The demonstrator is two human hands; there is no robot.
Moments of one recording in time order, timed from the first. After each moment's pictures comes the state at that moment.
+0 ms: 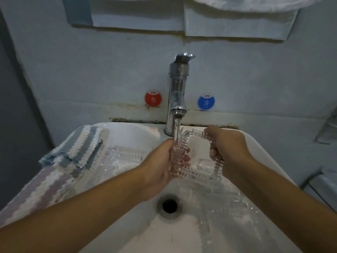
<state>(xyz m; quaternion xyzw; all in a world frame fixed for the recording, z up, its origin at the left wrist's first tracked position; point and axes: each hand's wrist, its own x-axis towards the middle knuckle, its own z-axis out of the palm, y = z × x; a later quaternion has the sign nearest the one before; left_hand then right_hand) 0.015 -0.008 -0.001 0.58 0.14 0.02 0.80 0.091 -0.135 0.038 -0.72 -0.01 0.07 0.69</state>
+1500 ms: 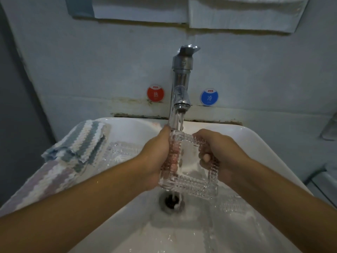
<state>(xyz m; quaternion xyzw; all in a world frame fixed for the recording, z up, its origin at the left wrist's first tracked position) 0.001 -0.007 0.018 0.61 0.19 0.04 0.77 0.071 -0.129 0.033 -0.68 -0.03 0.23 0.70</state>
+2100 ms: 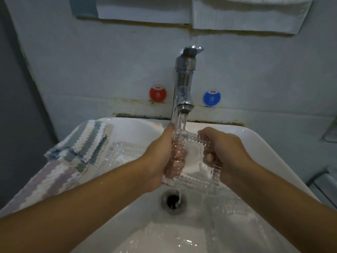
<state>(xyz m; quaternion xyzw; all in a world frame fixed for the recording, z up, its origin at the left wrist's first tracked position) 0.004 -0.004 0.013 0.62 0.14 0.02 0.77 0.067 -0.127 0.035 -0.69 -0.02 0.16 0.71</state>
